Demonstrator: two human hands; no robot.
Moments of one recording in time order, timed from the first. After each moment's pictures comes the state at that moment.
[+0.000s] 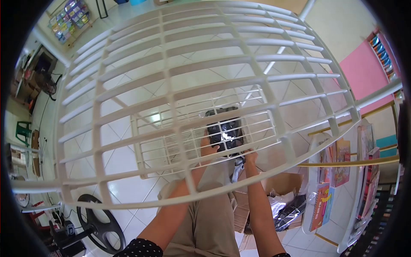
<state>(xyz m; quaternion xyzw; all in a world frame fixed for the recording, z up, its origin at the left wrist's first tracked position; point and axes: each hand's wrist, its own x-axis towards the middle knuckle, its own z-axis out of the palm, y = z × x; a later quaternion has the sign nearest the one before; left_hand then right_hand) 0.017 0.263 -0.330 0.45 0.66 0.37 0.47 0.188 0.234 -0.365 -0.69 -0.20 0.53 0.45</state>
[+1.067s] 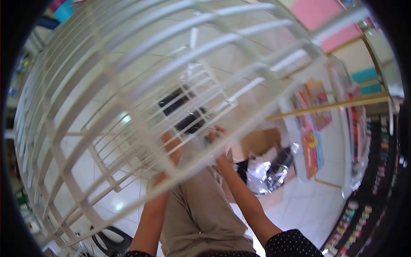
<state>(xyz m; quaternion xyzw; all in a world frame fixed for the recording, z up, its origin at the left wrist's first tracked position) -0.016 0.202 -0.373 0.62 0.72 0.27 0.16 0.168 0.168 -0.277 -0.83 -0.30 0.20 0.42</state>
